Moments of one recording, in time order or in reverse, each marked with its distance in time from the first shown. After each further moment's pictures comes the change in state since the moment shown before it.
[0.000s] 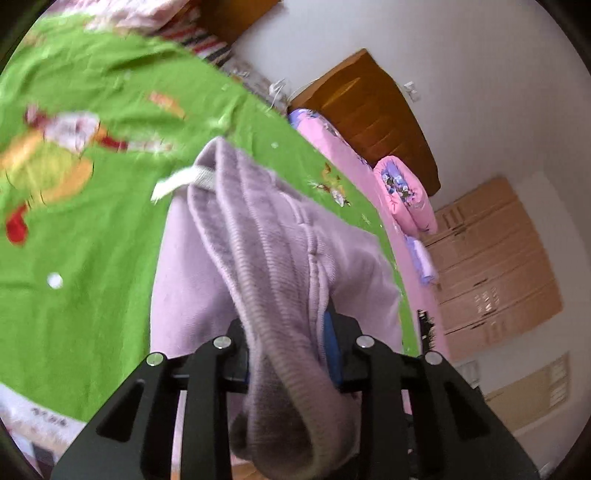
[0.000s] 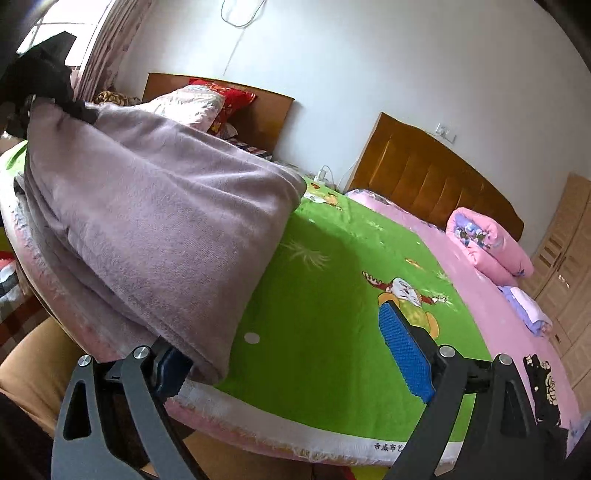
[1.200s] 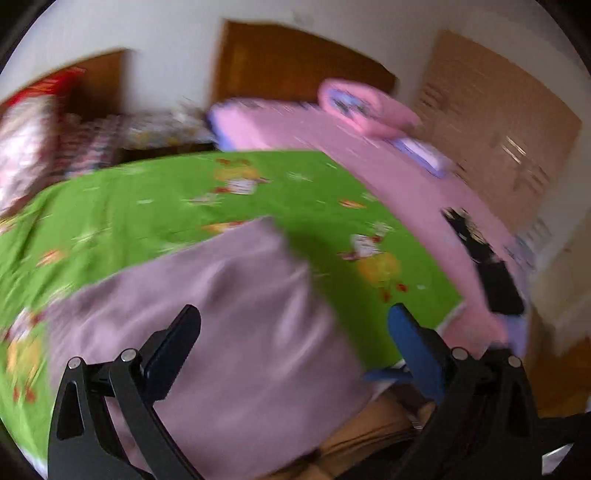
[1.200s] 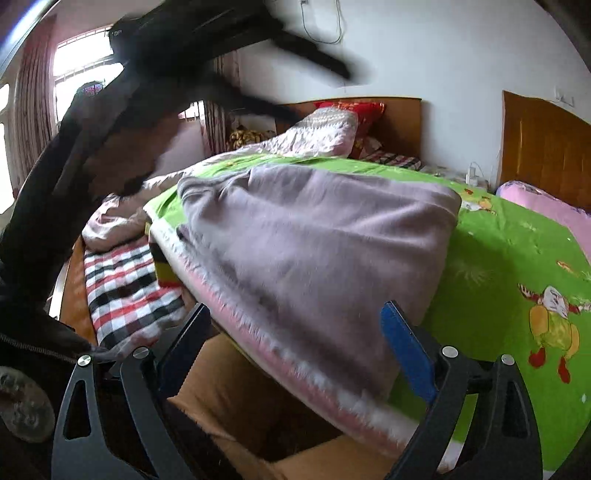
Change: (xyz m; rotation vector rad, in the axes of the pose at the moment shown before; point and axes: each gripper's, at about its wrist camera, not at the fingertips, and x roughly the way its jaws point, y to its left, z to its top) left arm 0.099 -0.210 -0.016 0.601 0.186 0.135; right arm -0.019 -0.003 0.012 0.098 -0.046 0.719
